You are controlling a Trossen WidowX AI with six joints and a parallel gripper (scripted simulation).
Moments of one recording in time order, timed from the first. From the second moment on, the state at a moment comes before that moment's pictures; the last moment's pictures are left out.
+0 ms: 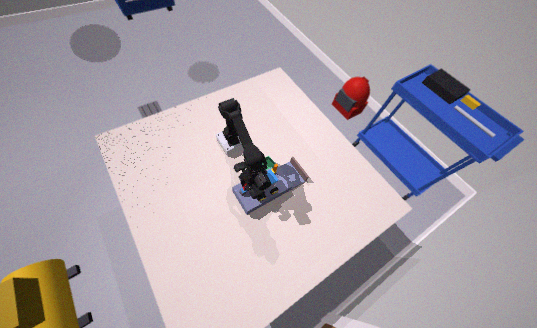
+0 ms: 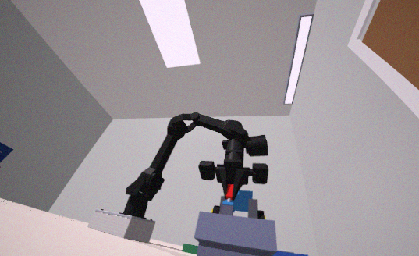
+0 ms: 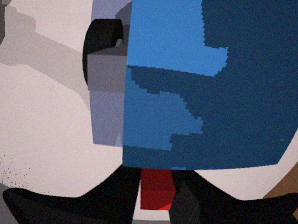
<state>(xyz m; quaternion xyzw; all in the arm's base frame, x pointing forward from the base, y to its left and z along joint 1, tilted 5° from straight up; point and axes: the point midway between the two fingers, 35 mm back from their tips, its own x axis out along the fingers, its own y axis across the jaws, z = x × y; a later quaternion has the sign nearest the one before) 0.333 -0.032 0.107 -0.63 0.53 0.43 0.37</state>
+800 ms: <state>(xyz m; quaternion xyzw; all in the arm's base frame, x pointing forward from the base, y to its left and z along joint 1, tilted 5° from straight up) 0.331 -0.029 0.115 -0.63 0.53 0.43 0.36</state>
